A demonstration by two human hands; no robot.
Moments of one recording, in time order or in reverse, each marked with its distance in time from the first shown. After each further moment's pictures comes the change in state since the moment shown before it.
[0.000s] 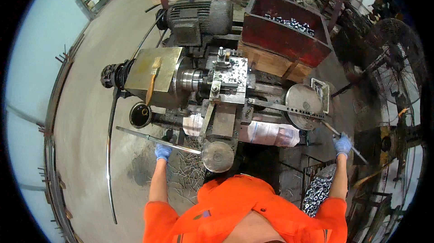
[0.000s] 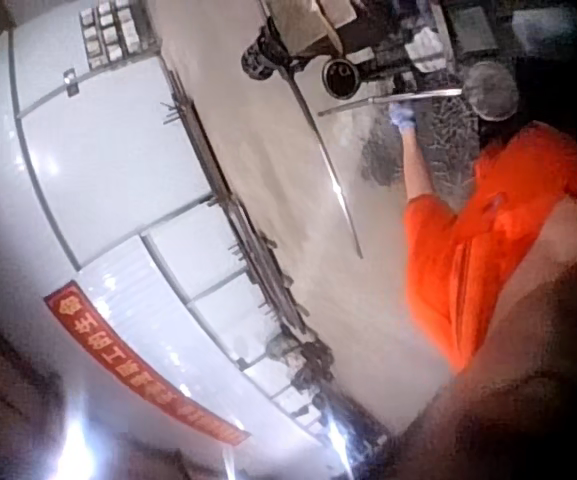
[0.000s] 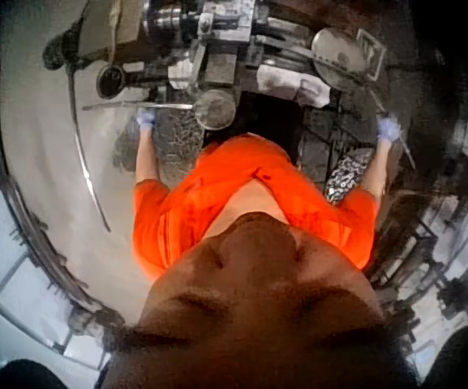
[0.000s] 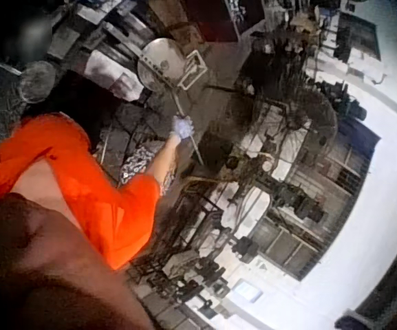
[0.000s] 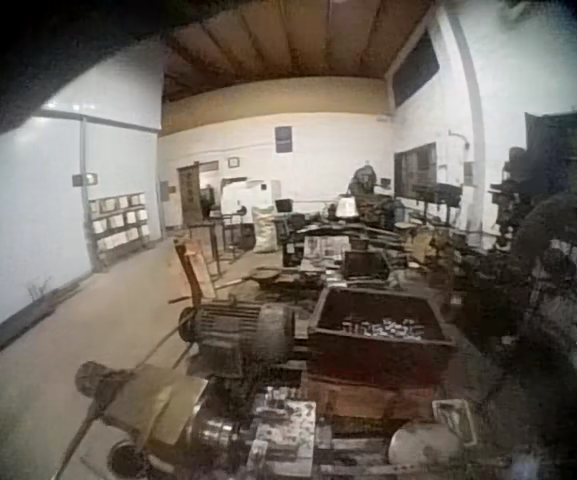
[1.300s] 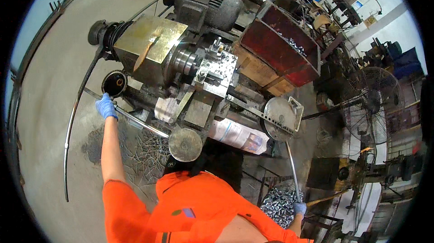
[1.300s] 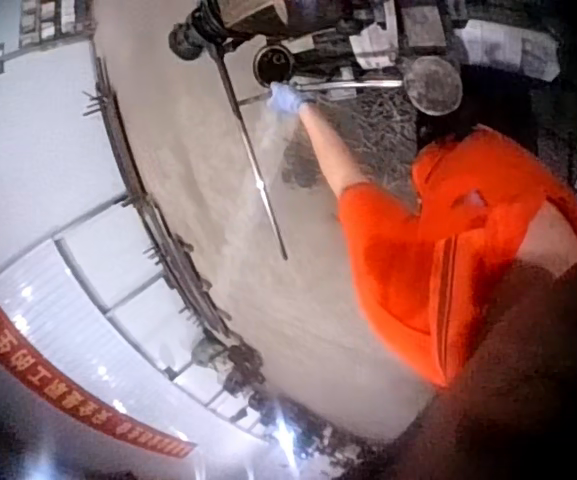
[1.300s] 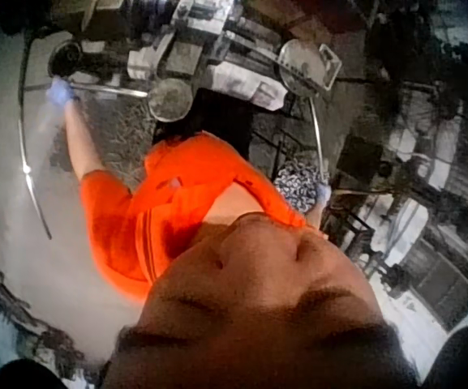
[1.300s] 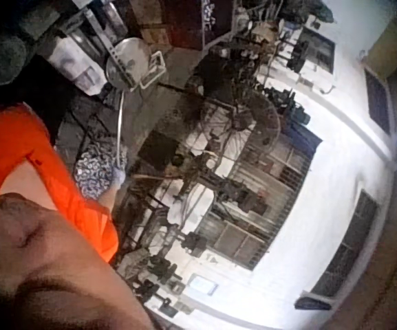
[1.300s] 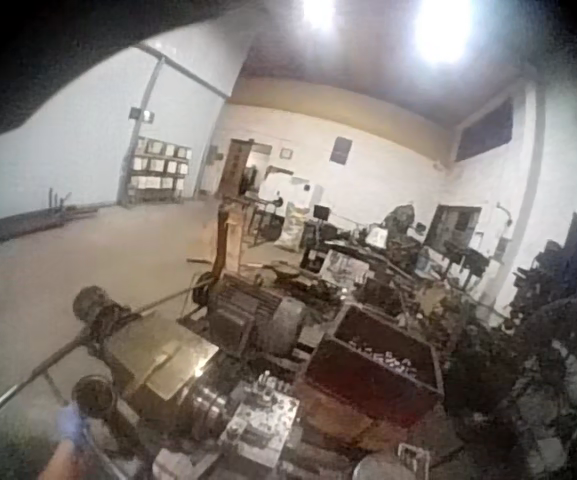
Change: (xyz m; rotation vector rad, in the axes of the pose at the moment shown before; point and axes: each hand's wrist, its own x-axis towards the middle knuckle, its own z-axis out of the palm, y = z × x) left_hand 0.029 0.023 -0.141 -1.390 0.780 -0.659; right_hand -0.162 0.214 0.072 0.066 -0.364 0.418
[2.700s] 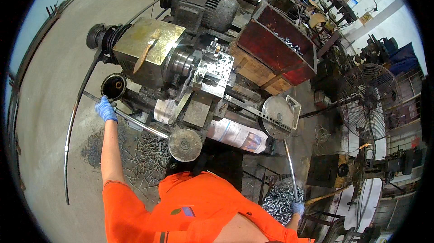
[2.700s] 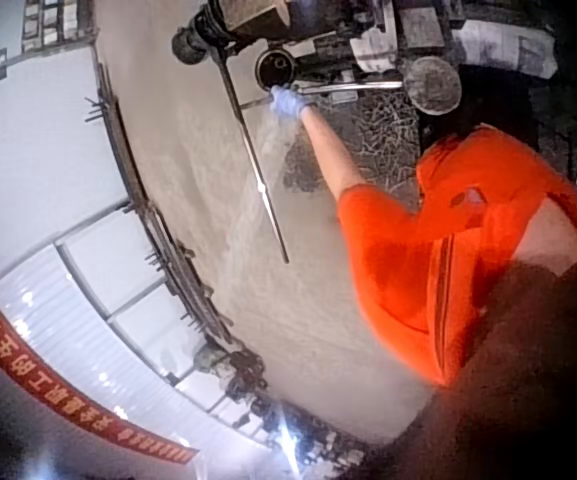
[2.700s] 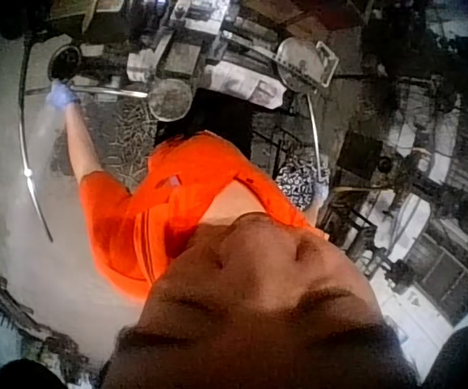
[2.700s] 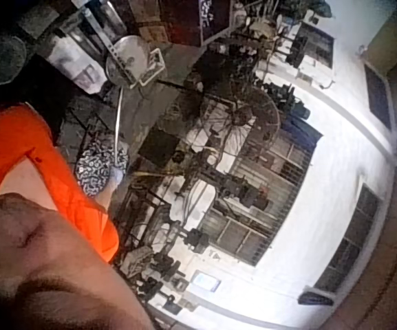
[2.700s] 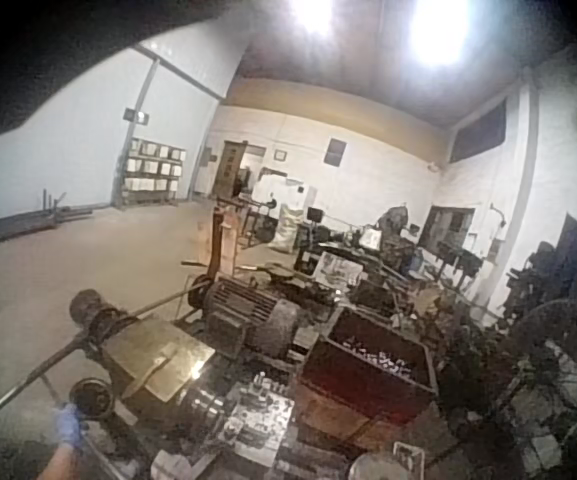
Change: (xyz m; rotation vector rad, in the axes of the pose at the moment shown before) left_hand -0.016 0.012 -0.001 -0.170 -0.017 -0.020; right_hand -0.045 -0.029 -0.022 -0.014 -0.003 0.116
